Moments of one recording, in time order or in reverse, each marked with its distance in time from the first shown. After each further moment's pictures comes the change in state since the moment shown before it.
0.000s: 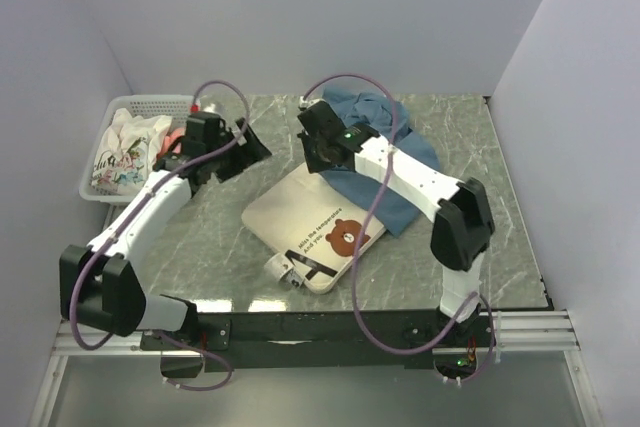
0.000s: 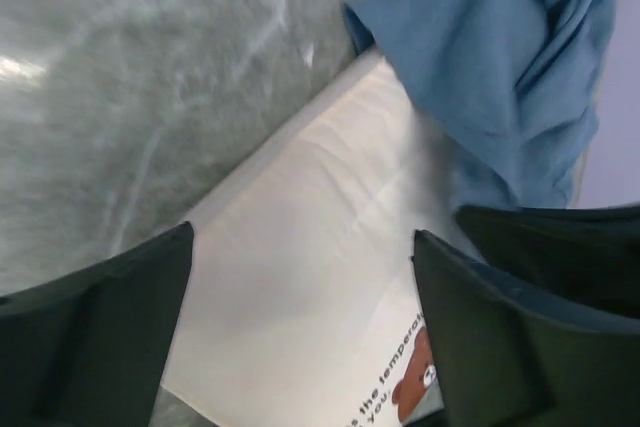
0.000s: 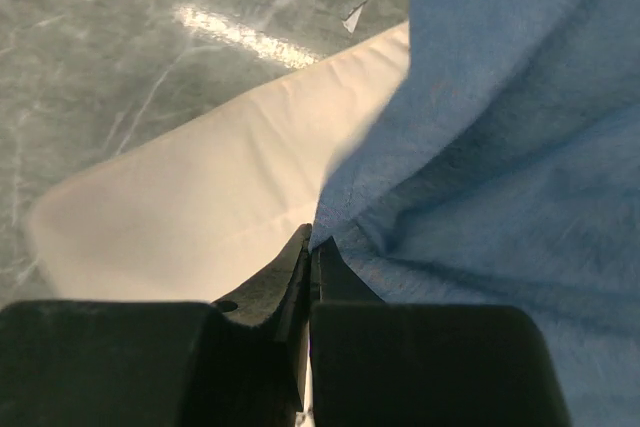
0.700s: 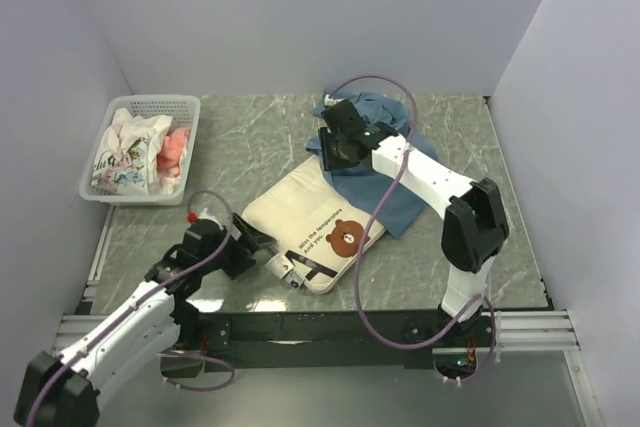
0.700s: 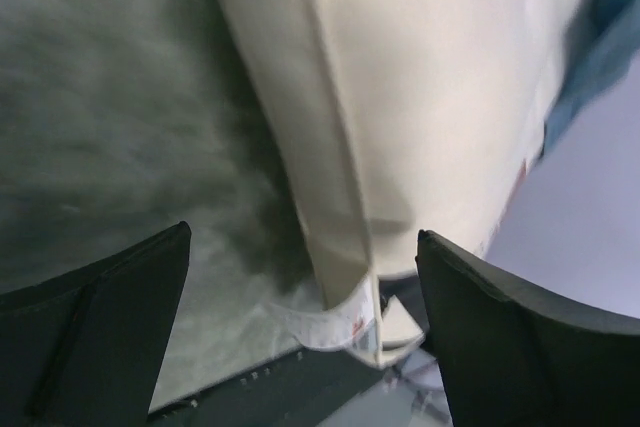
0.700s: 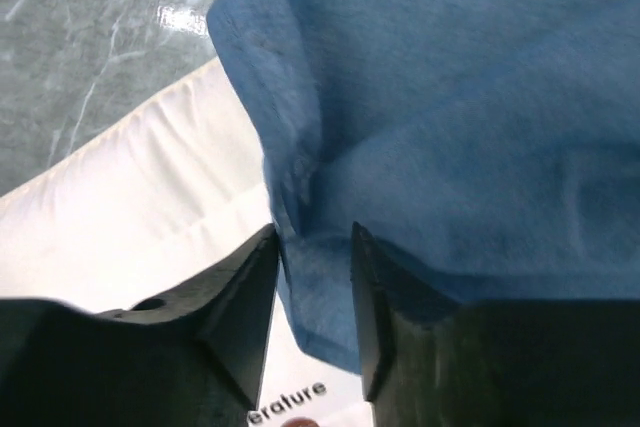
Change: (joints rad) left arm -0.135 -0.711 -0.841 0.146 0.008 -0.473; right arm -0.122 -0.014 -0.100 0.040 -0.047 0.034
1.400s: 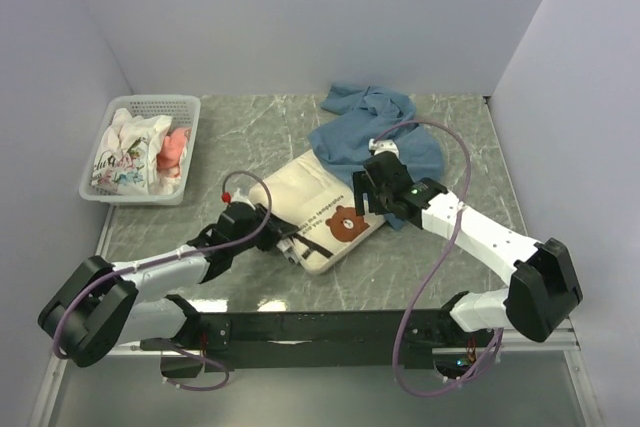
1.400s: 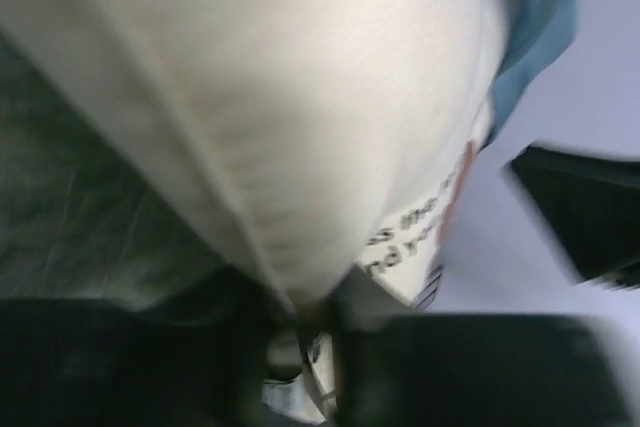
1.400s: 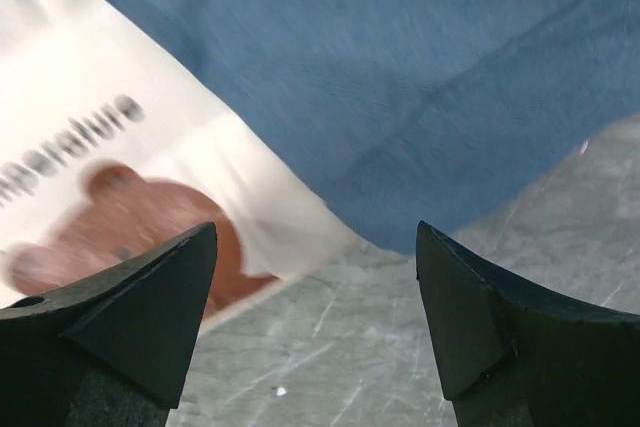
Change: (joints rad) left arm -0.237 0.542 0.091 0.575 -0.080 -0.094; right arm 0.002 -0.520 -0.624 0.113 0.151 0.006
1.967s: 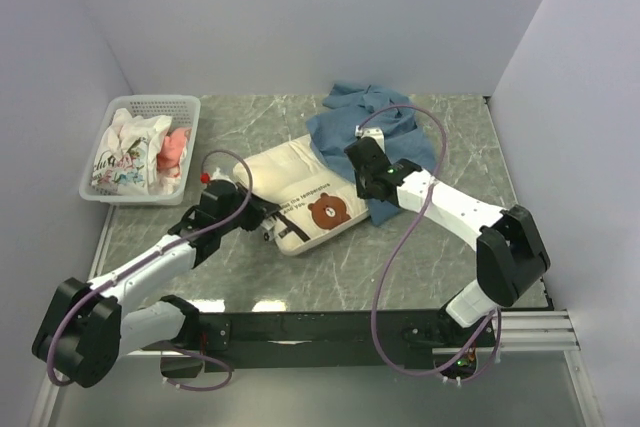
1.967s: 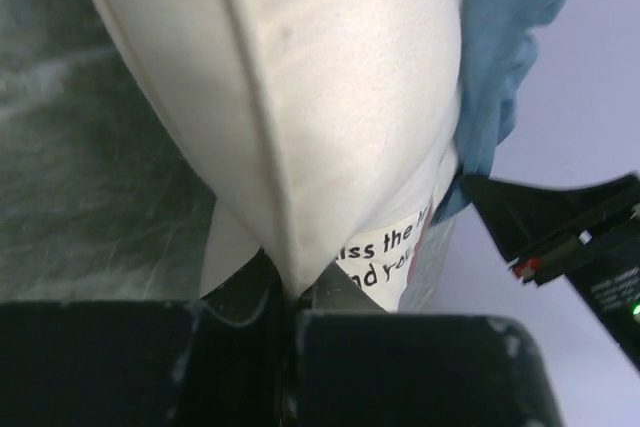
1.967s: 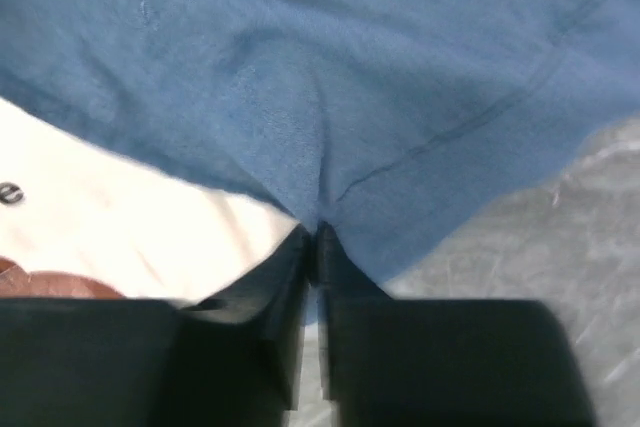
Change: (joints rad) left arm 0.187 -0.099 0.154 -0.246 0.010 0.111; right arm 0.000 0.227 0.153 0.008 0.110 0.002
